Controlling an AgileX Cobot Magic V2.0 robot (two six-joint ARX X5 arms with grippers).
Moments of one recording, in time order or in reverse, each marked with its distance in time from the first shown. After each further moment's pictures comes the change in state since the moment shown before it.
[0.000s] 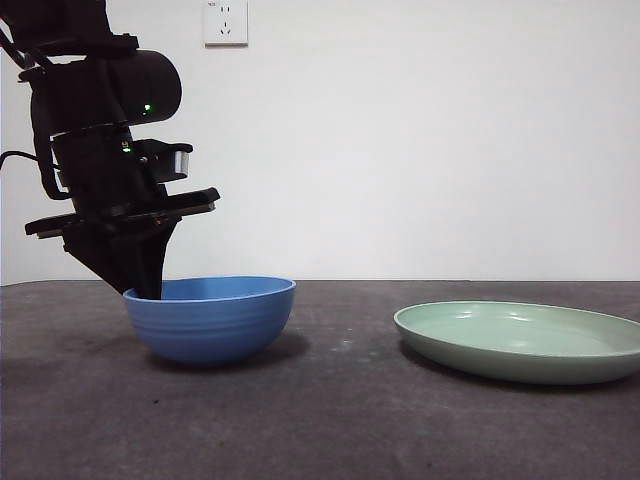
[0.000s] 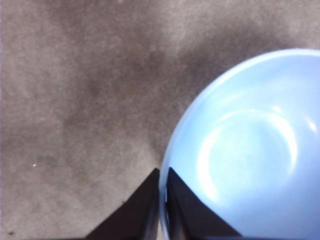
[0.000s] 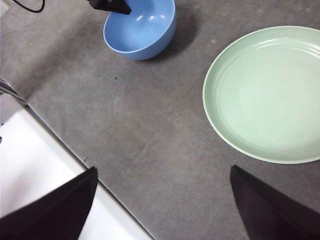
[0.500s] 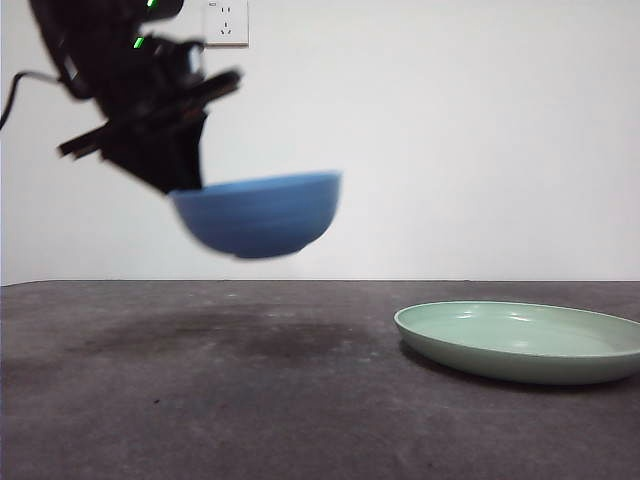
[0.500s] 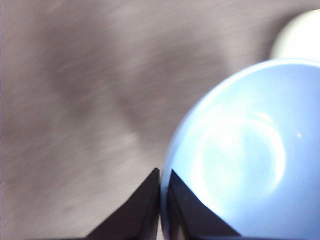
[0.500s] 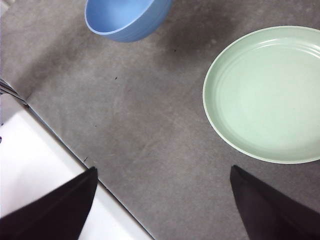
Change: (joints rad) left arm -0.091 -0.162 0.096 -0.061 0.105 -0.042; right arm 0.000 0.000 0.000 0.000 0.000 0.000
